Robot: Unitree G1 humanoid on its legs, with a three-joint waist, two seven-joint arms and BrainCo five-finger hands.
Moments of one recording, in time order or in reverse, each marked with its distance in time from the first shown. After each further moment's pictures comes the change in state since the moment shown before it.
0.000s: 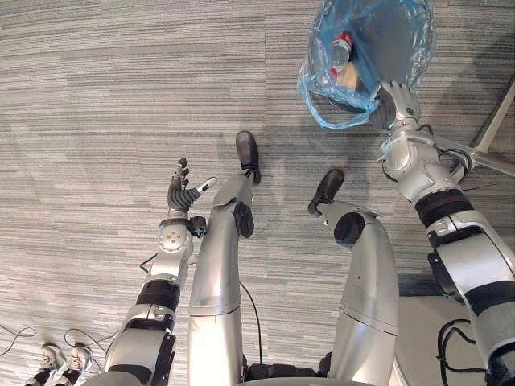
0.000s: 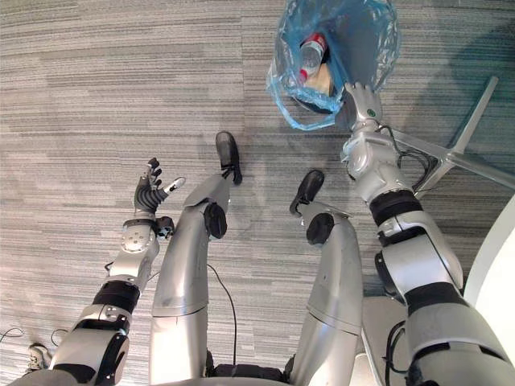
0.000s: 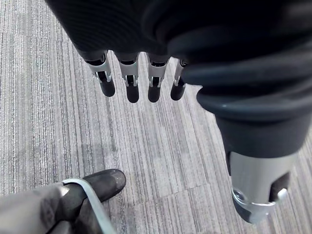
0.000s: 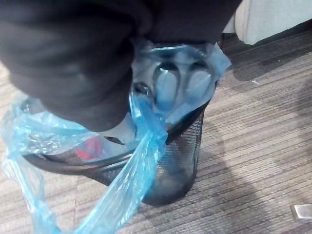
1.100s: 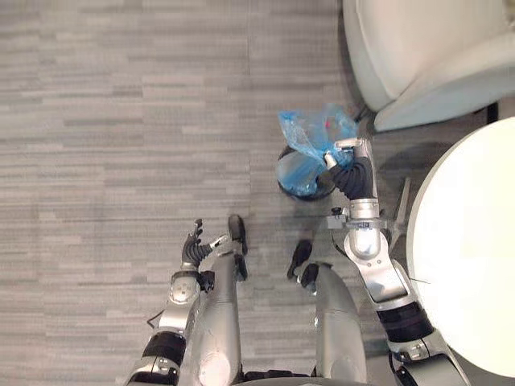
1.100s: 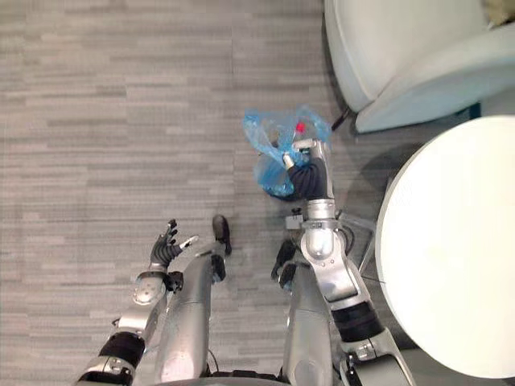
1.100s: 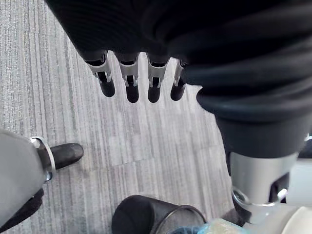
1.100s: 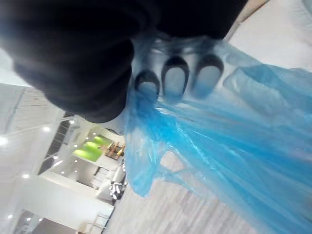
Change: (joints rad) left arm 0.325 -0.103 -0.032 -0.041 0.089 0.060 -0.022; right arm 0.789 0.335 -0.162 -1.030 0.198 -0.093 -0.055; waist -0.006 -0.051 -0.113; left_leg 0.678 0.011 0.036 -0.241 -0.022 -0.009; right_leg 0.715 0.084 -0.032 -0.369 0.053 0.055
